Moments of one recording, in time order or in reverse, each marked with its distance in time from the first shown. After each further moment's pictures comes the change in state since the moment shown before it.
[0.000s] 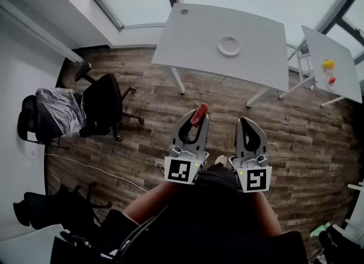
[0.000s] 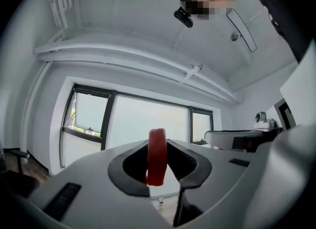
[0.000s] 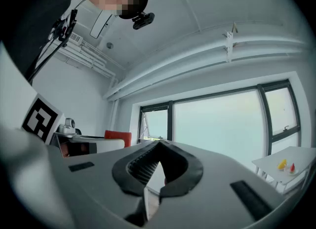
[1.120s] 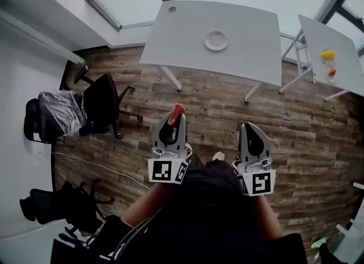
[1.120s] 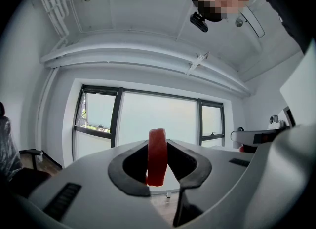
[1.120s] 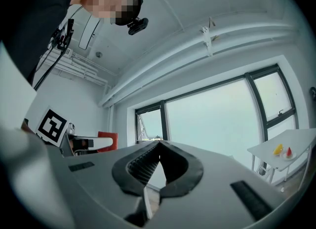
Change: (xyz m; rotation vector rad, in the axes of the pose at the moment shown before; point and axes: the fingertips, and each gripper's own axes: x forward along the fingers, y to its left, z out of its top) left arm 0.018 -0.029 -0.027 0.023 0.054 0.138; right arm -0.059 -0.102 -0.029 0.131 -0.010 0.001
